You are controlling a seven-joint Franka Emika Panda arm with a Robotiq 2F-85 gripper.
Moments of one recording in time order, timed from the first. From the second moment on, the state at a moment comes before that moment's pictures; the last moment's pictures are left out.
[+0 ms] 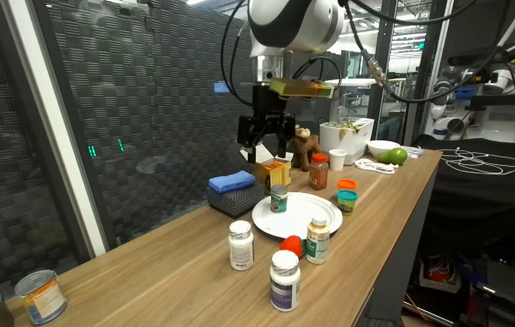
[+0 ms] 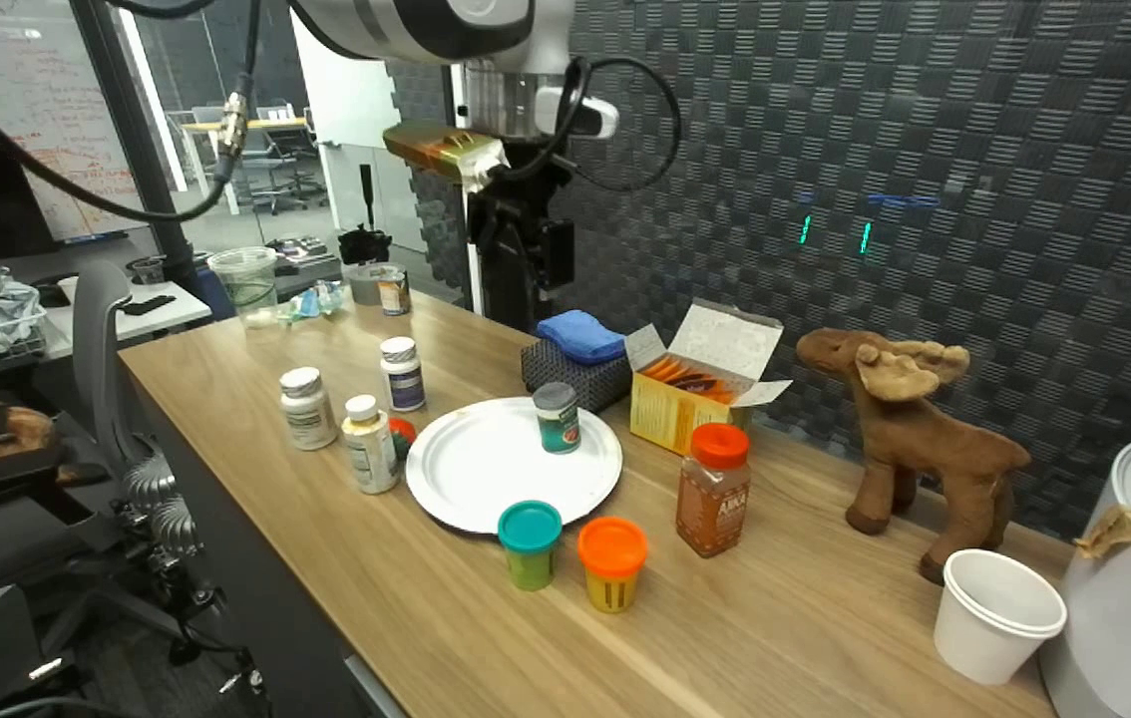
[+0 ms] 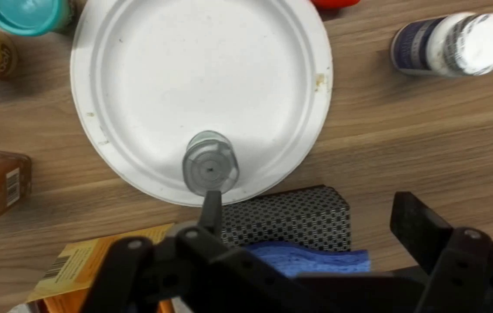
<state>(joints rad) 0.04 0.32 0.01 -1.78 0.07 2.11 0.14</state>
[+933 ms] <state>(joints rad) 0.24 0.33 0.11 -1.93 -0.07 2.17 0.27</state>
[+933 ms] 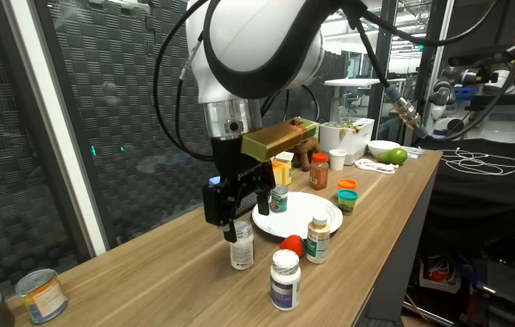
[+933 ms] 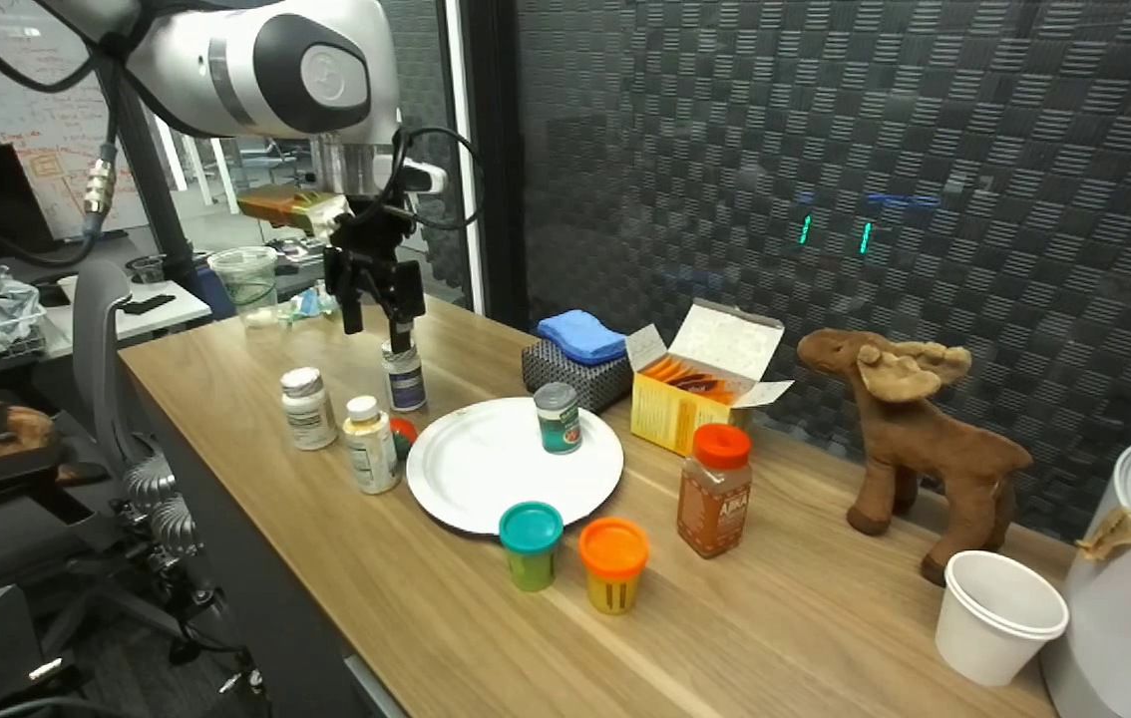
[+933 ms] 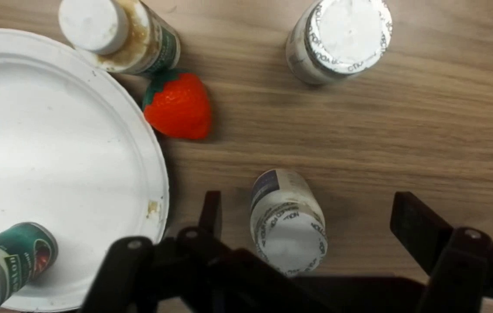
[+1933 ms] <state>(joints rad) 0.24 0.36 0.10 -1.90 -0.08 2.19 0.22</state>
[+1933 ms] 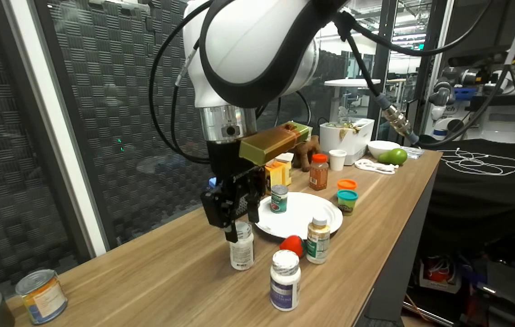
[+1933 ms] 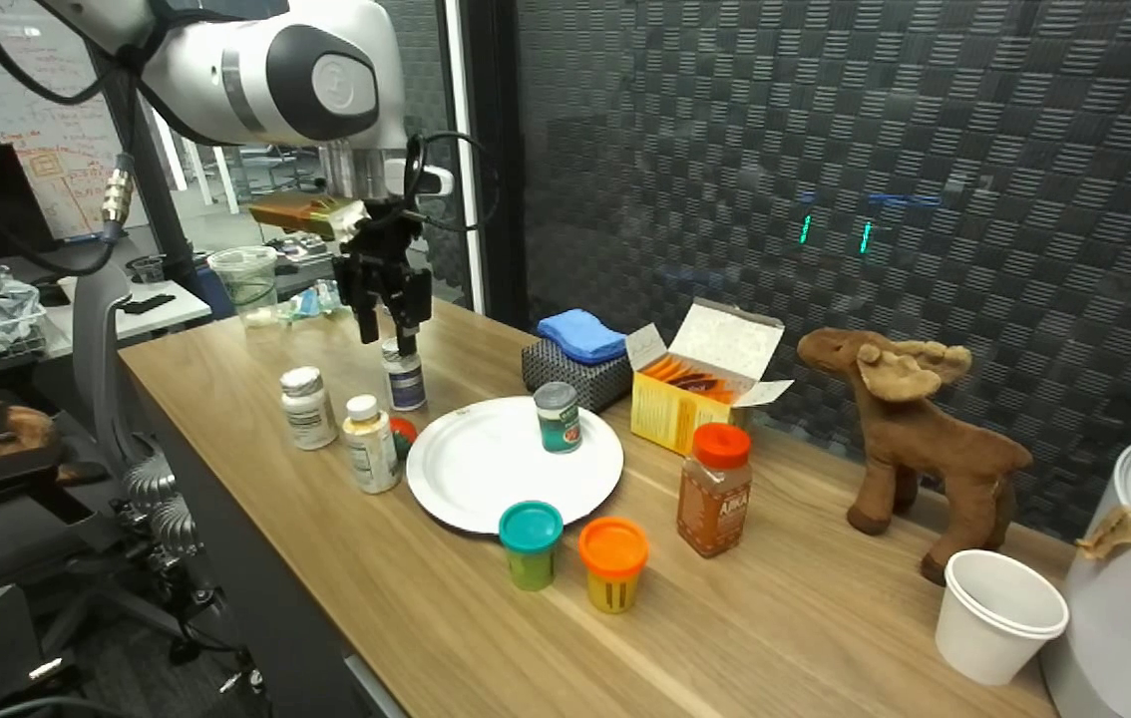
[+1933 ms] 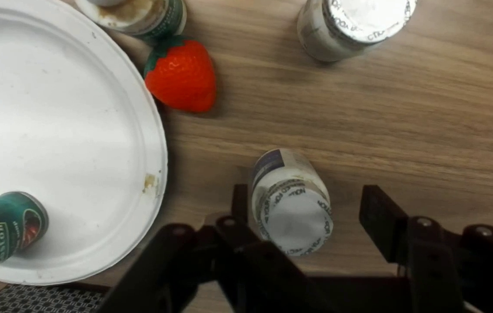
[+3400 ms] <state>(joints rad) 0.14 0.26 0.05 -1.92 -0.10 2.22 0.22</state>
